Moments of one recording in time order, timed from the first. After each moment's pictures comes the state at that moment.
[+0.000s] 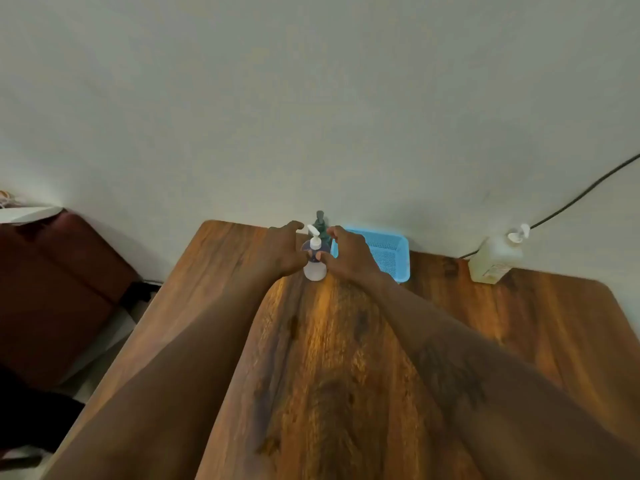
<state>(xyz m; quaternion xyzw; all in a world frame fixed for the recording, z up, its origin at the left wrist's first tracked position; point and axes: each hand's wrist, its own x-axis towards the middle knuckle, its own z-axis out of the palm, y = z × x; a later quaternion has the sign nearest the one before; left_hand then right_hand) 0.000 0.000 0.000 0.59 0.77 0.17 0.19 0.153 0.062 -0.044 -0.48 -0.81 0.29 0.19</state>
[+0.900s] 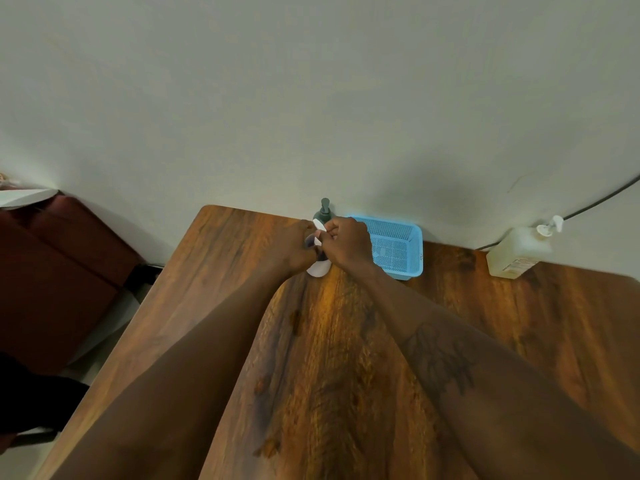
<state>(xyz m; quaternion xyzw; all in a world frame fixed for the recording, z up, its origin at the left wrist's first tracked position) -0.005 0.033 -0.057 0.57 0.75 0.22 0.25 0.120 0.087 -0.070 -0.55 -0.74 0.30 0.25</state>
